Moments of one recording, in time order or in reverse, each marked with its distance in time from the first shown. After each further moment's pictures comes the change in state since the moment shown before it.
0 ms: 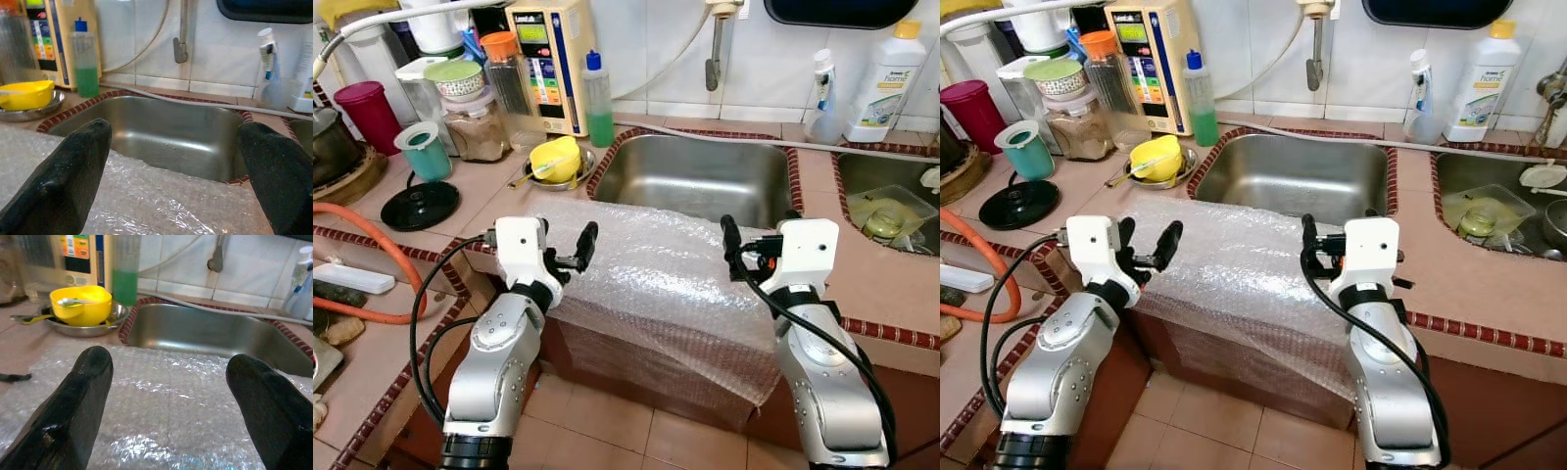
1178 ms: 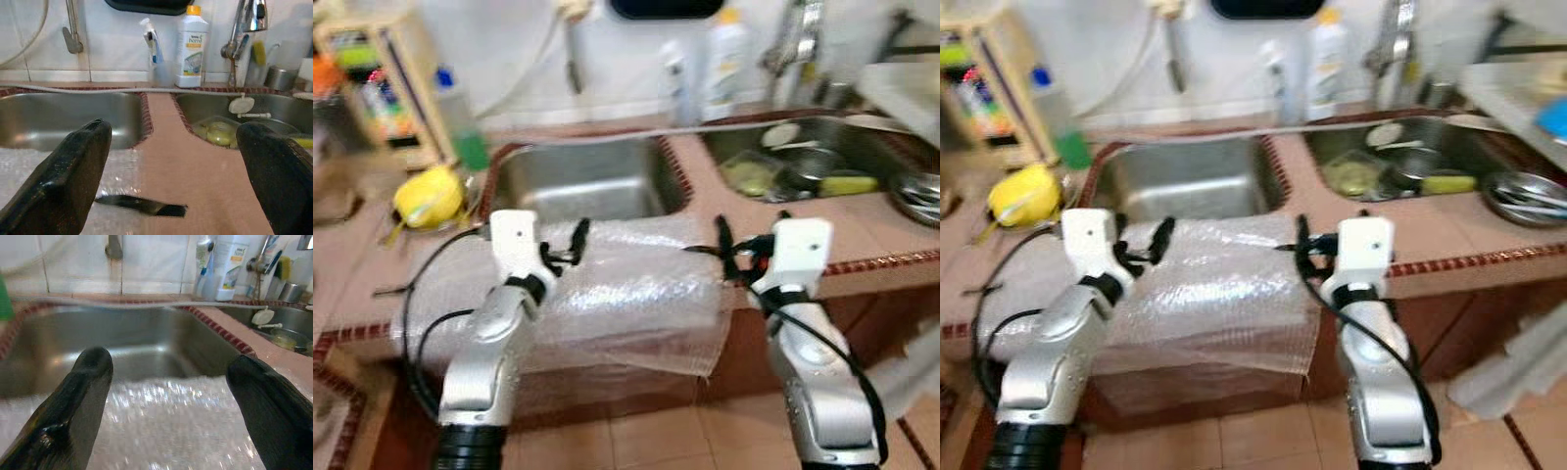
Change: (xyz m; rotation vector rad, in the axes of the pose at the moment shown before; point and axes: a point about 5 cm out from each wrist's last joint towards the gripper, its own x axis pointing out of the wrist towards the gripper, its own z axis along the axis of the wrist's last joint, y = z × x) left arm 0.006 0.006 0.012 0.078 -0.031 0.030; right arm 0.002 0.006 -0.001 0.016 0.002 0.008
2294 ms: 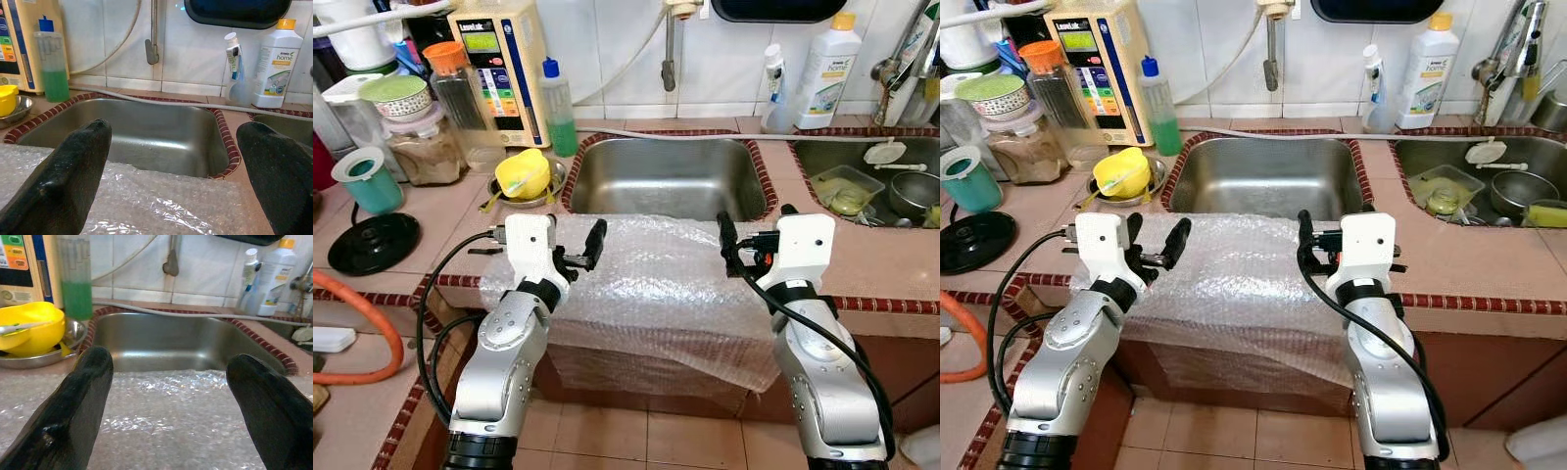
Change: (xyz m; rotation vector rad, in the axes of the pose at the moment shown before) left arm -0.005 -0.018 -0.004 -0.048 -0.013 -0.080; right arm 0.002 -0.003 0.003 -0.019 -0.015 0.013
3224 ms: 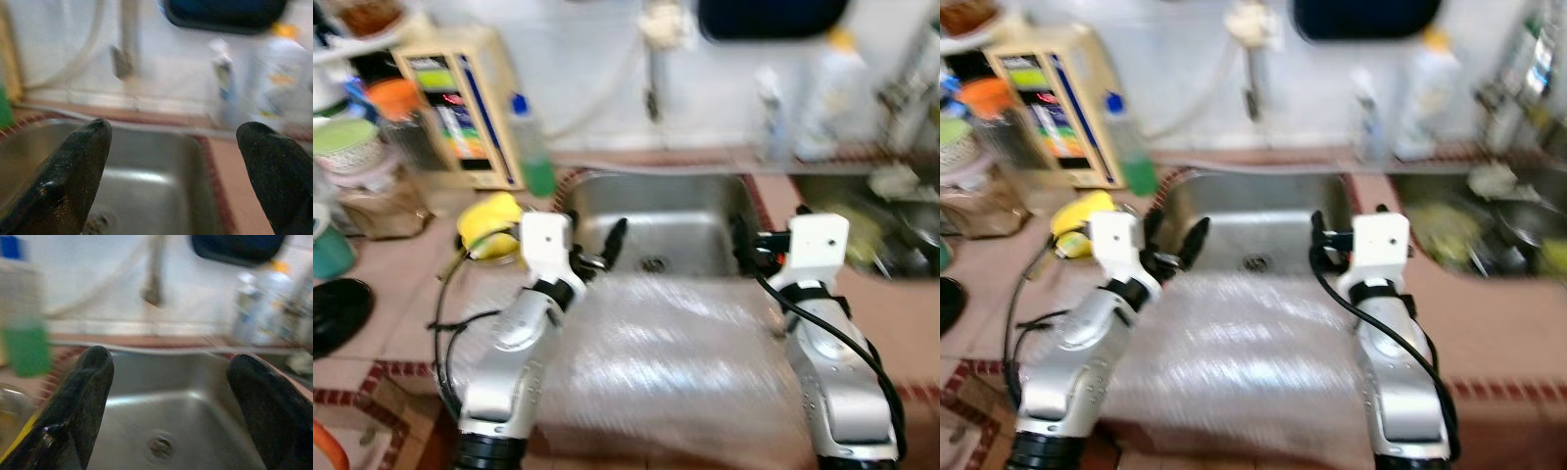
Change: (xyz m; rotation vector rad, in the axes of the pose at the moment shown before) left arm 0.001 -0.013 0.006 -0.017 -0.046 -0.071; right arm 0.000 -0.007 0.003 -0.020 -0.015 -0.014
